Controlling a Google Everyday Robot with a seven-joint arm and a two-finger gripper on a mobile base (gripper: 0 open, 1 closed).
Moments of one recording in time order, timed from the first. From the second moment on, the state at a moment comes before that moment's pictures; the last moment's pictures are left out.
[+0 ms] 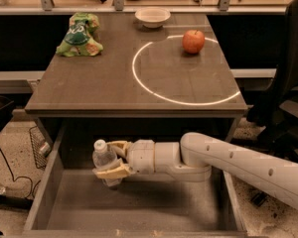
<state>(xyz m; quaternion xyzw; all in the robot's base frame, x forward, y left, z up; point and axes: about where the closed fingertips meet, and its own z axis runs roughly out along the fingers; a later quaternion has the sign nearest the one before) 0.458 0.125 0.708 -0.52 0.53 0.44 0.50</state>
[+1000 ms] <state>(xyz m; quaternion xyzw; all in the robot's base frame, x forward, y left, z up) 0.460 0.112 0.778 -0.52 0.54 0.45 0.49</state>
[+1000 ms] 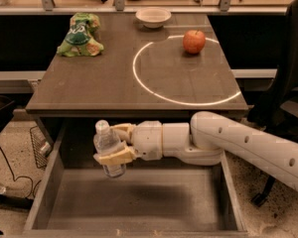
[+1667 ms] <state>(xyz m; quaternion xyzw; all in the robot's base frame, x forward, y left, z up) 0.465 0.082 0.884 -0.52 0.53 0.44 0.51</state>
